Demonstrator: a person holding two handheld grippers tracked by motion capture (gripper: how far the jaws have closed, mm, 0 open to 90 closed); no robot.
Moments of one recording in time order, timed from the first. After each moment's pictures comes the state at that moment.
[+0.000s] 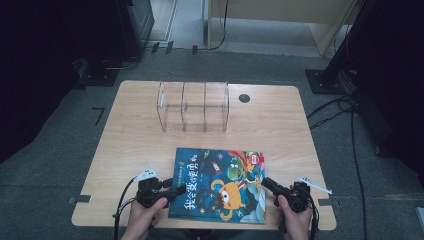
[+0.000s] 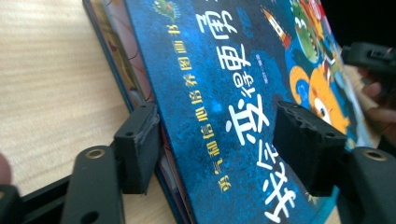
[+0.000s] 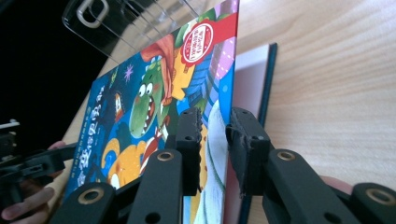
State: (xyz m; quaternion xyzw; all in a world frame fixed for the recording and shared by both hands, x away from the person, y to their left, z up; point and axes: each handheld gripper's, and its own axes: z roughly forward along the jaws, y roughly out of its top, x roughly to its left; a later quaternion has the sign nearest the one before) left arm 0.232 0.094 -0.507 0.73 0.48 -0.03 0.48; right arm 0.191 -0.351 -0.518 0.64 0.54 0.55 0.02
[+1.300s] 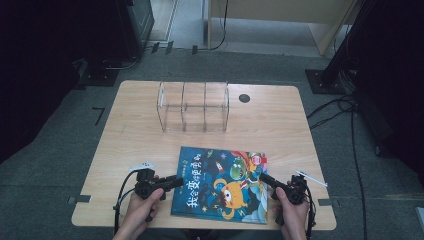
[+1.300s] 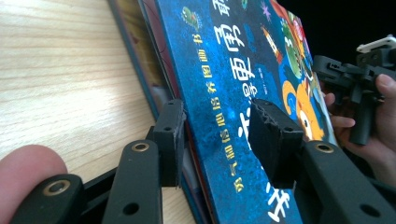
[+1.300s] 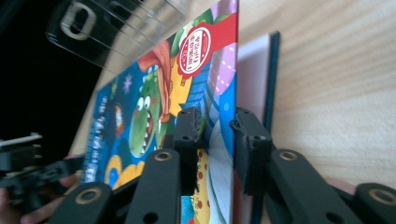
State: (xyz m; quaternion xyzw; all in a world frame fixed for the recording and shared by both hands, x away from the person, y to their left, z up) left arm 0.259 0.107 -0.520 0.71 0.49 -0.11 0.50; right arm 0.214 -0.354 -0.530 0.66 0.51 0.54 -0.03
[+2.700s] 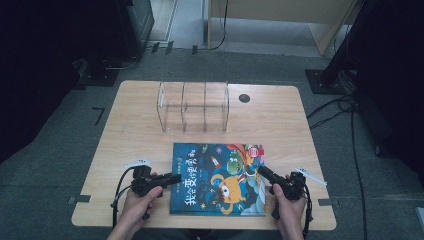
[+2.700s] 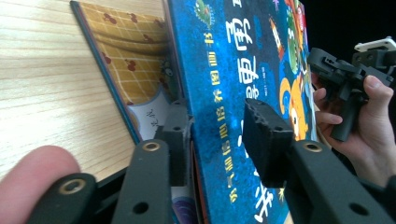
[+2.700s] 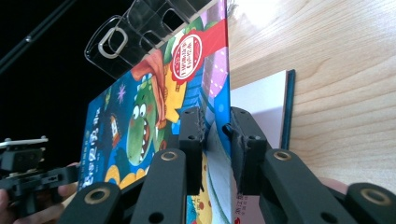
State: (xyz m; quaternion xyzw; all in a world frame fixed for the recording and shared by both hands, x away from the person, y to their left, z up) left arm 0.263 0.113 -0.505 0.71 0.49 -0.11 0.50; right arm 0.221 -0.344 -0.520 0.62 0.52 0.59 0.02
